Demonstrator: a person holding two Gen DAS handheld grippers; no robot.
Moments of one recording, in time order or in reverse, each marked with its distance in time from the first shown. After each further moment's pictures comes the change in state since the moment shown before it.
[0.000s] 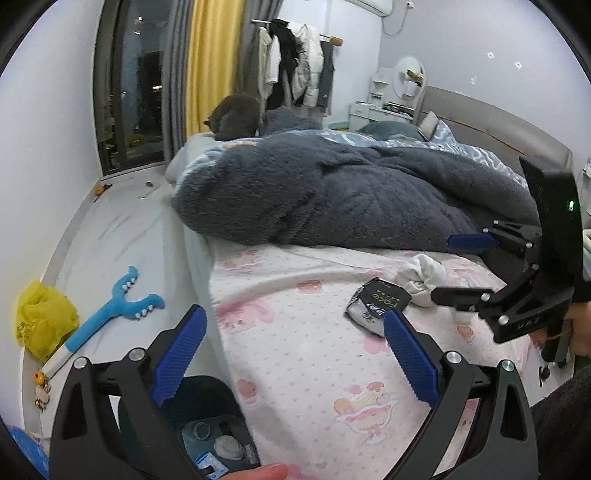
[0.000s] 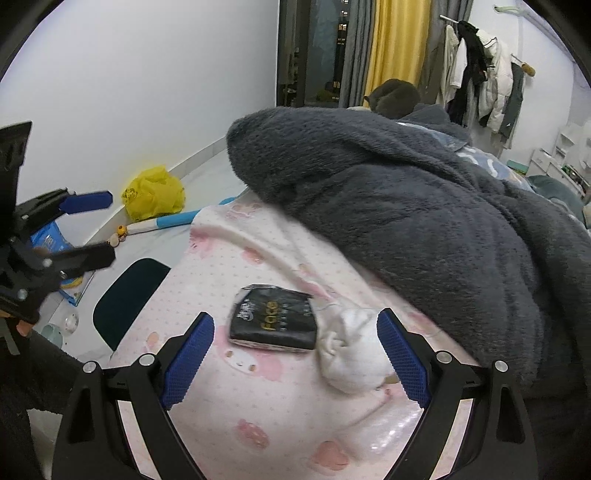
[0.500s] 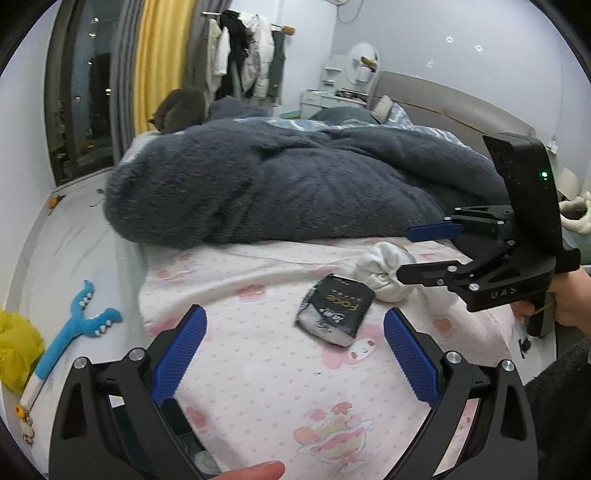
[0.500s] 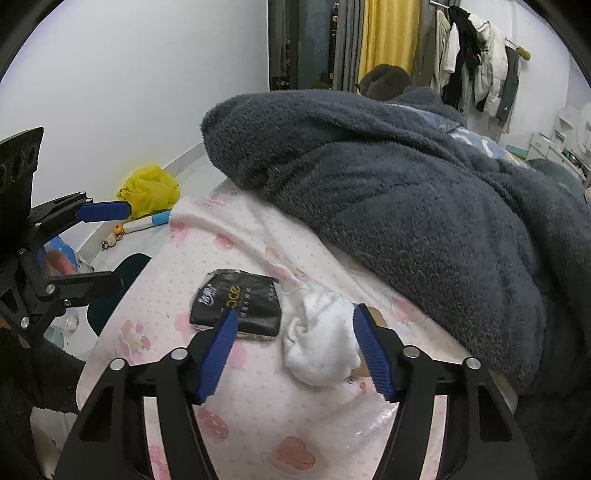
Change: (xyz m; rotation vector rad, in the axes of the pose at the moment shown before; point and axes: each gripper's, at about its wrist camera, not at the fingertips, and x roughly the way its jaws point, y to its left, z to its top) left arm 0.042 -0.024 0.003 0.089 0.039 -0.182; right arm 0.013 -0.034 -0.013 0.039 0.041 0.017
